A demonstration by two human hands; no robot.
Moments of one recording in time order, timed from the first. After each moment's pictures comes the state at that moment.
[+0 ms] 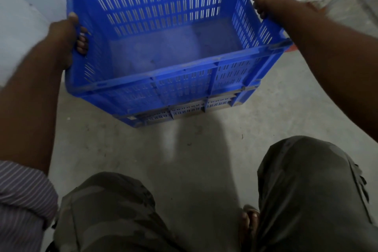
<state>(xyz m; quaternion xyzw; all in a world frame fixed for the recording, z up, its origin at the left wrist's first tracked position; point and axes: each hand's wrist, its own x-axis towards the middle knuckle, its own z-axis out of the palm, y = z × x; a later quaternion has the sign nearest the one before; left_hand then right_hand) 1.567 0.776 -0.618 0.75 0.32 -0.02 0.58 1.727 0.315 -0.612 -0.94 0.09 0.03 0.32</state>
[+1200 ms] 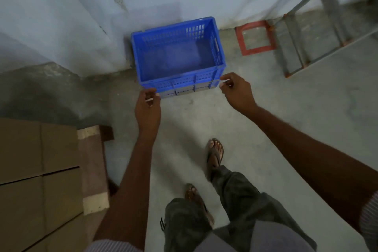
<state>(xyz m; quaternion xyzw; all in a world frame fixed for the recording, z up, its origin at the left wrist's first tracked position) 1.226 0.531 -0.255 0.77 0.31 0.13 0.54 1.318 0.274 -0.263 -0.89 0.04 0.11 0.43</state>
